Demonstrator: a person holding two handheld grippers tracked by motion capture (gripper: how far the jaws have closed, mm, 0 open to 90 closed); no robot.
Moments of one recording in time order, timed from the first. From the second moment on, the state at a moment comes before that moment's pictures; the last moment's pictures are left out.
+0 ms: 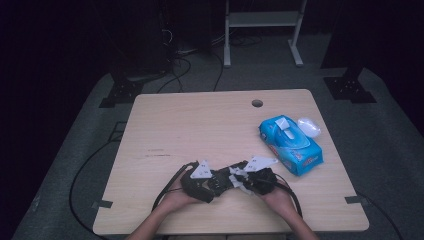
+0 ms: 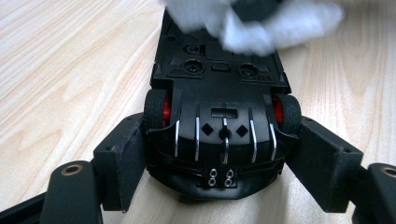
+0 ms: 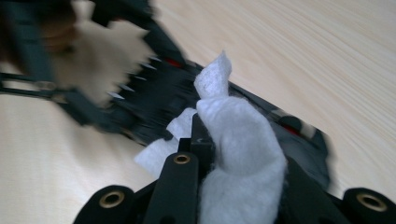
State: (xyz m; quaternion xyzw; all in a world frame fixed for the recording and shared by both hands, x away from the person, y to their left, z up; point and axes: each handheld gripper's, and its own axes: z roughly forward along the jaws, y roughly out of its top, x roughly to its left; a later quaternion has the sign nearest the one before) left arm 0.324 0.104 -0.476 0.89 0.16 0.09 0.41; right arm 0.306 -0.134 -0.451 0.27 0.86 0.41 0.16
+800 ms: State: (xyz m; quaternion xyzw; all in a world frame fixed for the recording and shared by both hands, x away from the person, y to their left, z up) left arm 0.324 0.106 -0.472 0.89 0.16 0.09 0.42; right arm 0.331 -0.179 -0.458 0.37 0.83 0.39 0.15
